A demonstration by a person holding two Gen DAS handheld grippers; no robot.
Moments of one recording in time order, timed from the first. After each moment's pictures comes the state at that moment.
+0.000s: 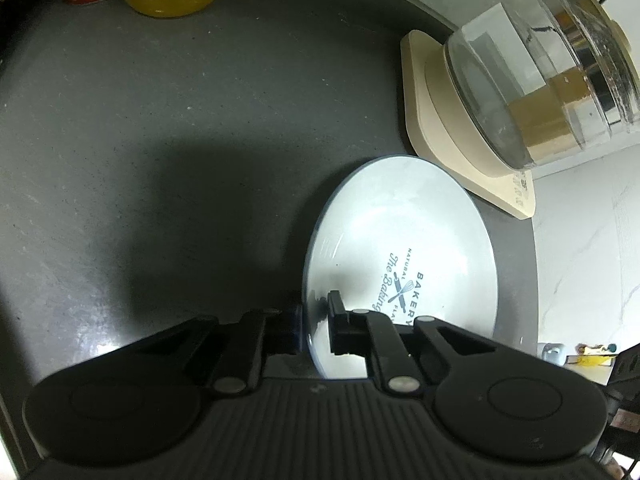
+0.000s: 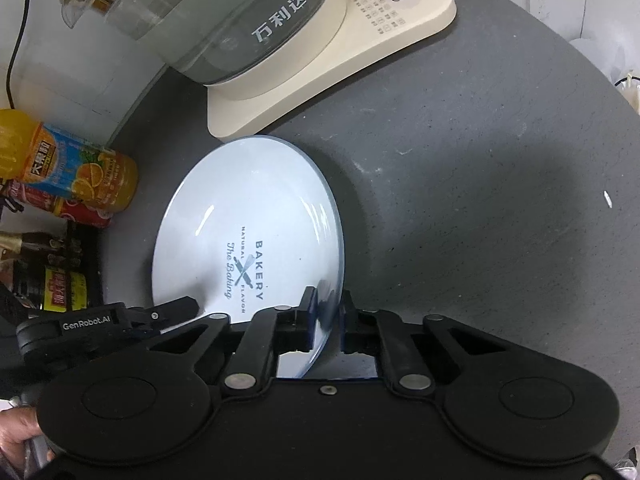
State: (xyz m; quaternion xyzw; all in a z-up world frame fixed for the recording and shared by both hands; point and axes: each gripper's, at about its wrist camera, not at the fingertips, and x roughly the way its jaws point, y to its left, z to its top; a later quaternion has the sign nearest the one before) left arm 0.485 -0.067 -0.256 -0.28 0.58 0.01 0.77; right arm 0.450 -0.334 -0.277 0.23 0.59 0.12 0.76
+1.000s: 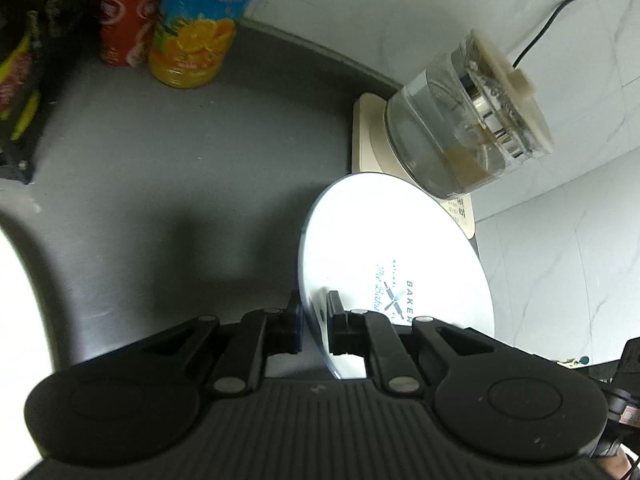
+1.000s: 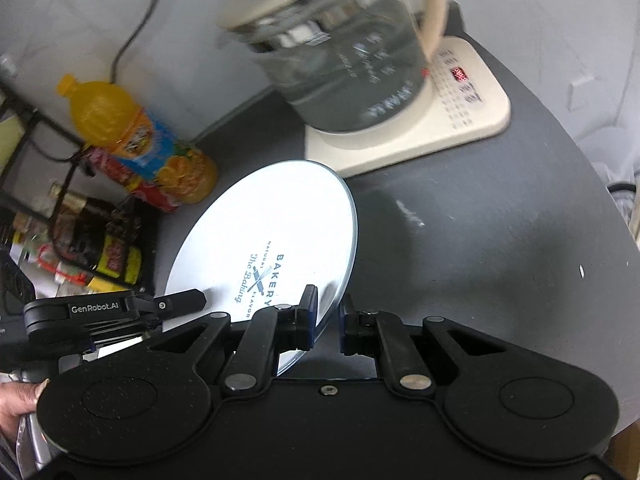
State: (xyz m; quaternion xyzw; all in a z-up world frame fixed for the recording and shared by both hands) left arm 0.429 -0.063 -0.176 -0.29 0.51 0.01 0.81; right arm 0.423 -0.327 -0.192 0.17 0.53 0.20 0.81
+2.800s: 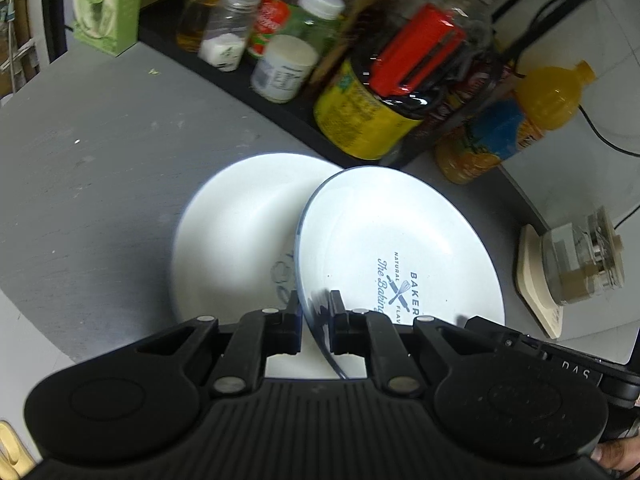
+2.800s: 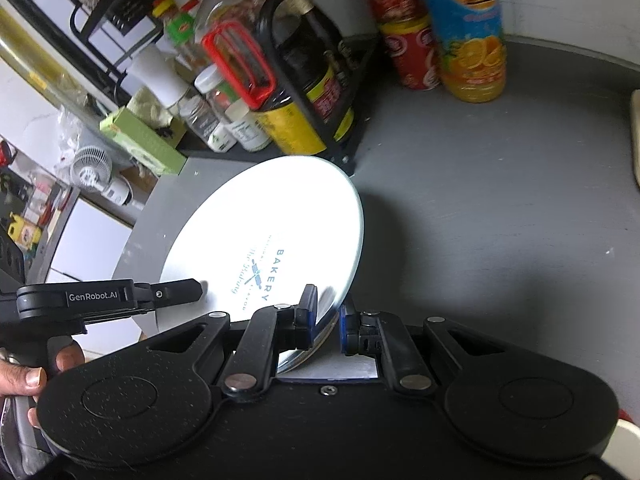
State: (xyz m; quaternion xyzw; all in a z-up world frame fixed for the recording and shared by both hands) left arm 0.208 0.094 -0.177 -0.39 0.42 0.23 0.79; right arm 0.362 -0.089 -0.170 -0.01 0.54 0.43 0.72
